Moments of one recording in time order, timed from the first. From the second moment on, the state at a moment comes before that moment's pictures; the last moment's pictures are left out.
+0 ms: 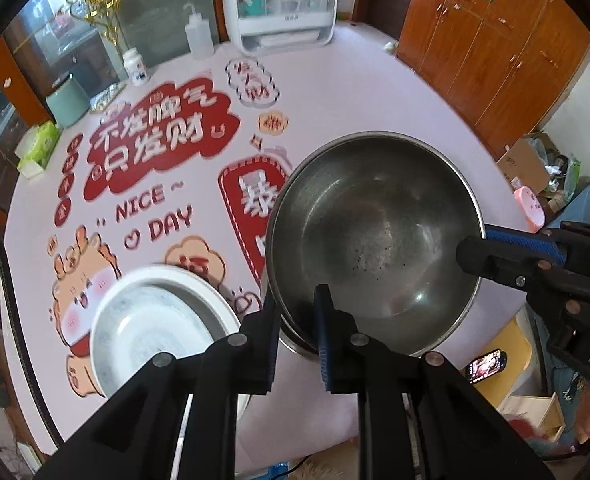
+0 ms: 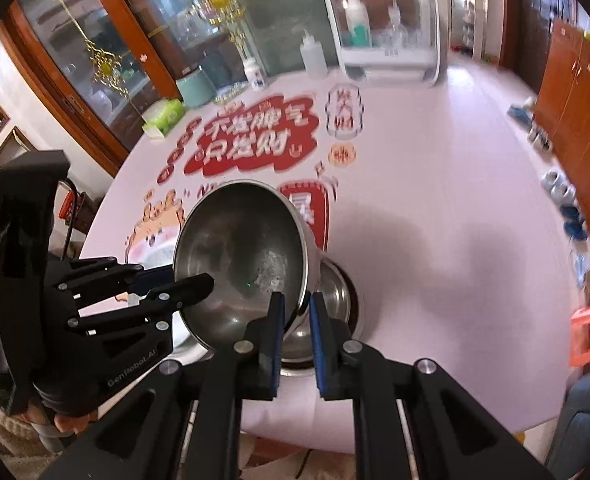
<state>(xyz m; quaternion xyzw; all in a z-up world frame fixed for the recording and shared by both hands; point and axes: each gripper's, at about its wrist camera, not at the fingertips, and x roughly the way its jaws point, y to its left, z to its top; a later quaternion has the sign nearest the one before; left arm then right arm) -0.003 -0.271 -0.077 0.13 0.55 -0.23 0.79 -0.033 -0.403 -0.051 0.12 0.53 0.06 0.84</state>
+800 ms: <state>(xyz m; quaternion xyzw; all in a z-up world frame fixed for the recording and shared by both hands) 0.000 -0.298 -0.152 0.17 0.60 -0.17 0.77 -0.001 -0.410 -0.126 0.04 0.62 0.10 0.78</state>
